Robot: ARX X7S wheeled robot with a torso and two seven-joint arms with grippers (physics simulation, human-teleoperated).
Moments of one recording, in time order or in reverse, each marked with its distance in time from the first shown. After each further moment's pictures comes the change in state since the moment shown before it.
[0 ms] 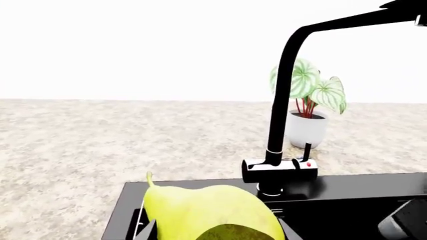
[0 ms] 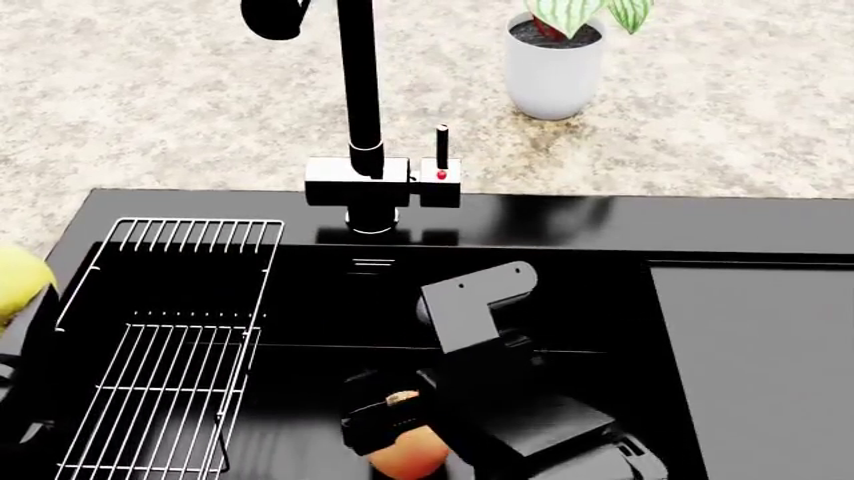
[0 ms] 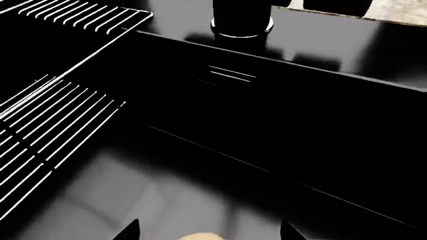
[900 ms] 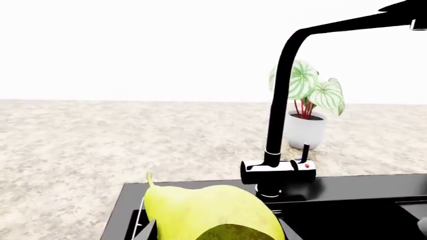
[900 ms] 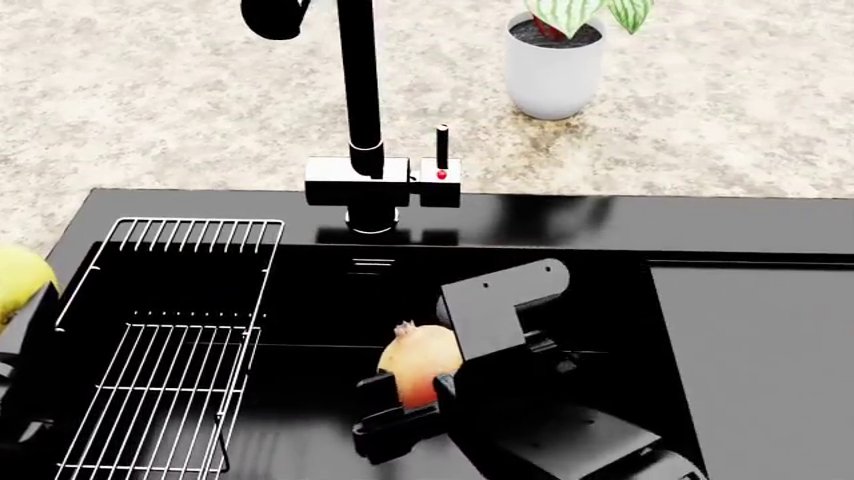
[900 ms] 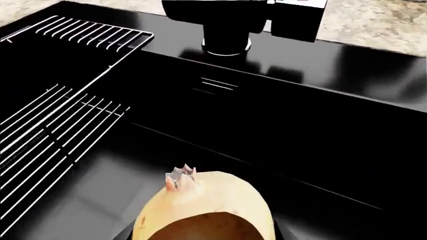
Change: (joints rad) left arm -0.010 0.004 -0.008 0.008 -0.018 -0.015 -0.011; right arm -0.200 0.100 0.498 -0.491 -0.282 0.410 0.117
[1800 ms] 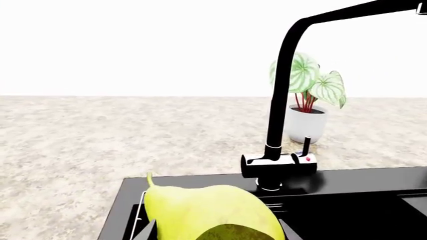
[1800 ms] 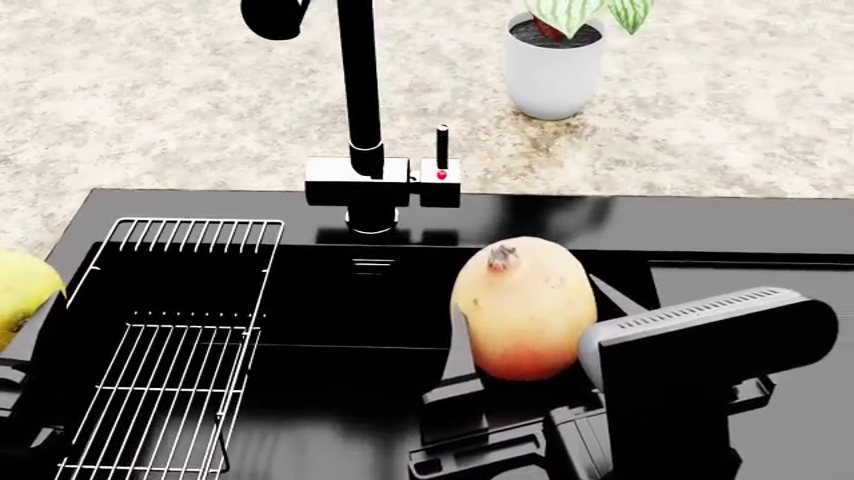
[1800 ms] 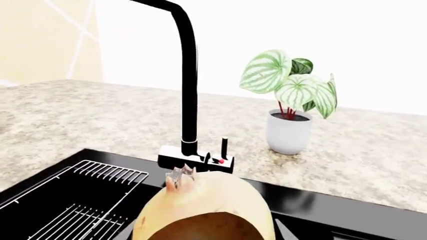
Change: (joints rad) left arm 0.004 0.013 0.011 -0.007 0.020 -0.016 0.008; right arm -0.339 0.403 0.383 -1.015 0.262 0.000 0.471
